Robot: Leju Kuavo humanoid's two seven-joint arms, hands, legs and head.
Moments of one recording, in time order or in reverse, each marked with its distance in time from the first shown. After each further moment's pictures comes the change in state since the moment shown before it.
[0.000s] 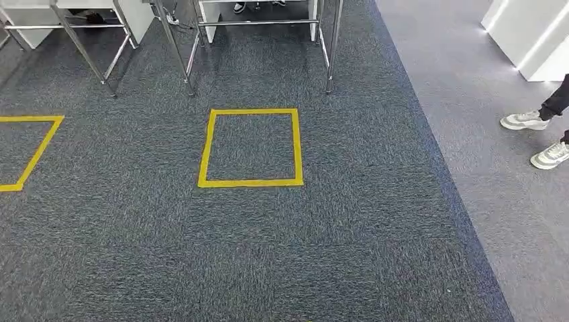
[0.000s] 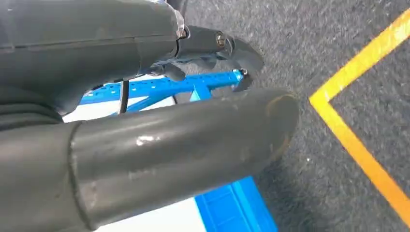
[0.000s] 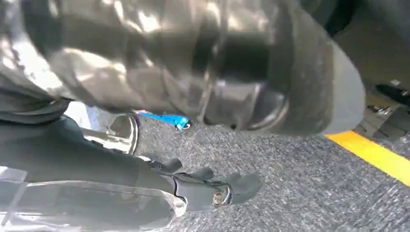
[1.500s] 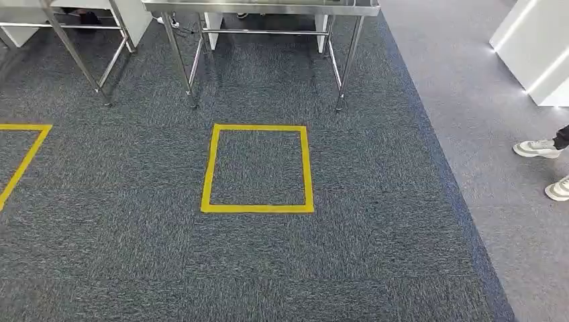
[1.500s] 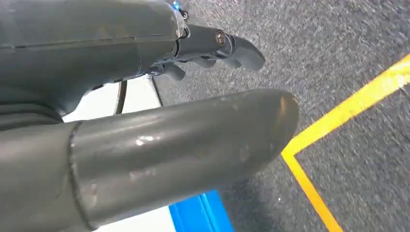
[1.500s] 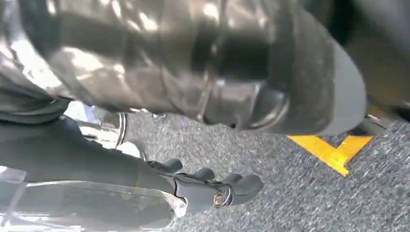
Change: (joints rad) left arm 0.000 -0.005 0.000 0.000 0.000 0.003 0.001; right arm -0.003 -0.005 0.001 0.001 0.000 0.000 0.000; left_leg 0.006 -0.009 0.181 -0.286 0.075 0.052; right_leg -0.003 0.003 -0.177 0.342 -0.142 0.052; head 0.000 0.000
